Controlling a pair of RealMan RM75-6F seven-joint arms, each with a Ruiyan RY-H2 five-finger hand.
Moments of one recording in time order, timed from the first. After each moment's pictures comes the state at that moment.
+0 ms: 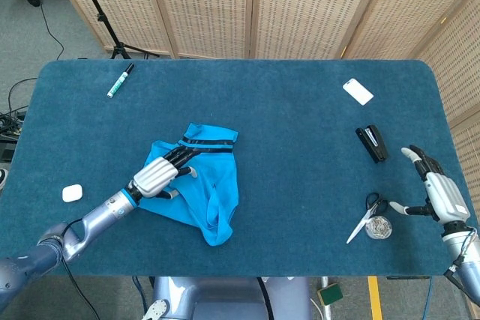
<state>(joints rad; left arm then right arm) -0.78 -1.74 0.13 -0.74 1.74 1.18 -0.61 0.28 -1.01 0.13 -1.59 -1.35 1.13 0.46</state>
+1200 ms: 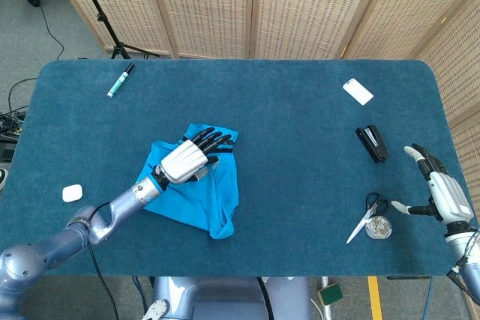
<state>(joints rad) -0.93 -1.78 0.01 -0.77 1.72 1.16 -0.36 0.27 -0.99 0.13 -1.60 -1.37 1.14 0.50</state>
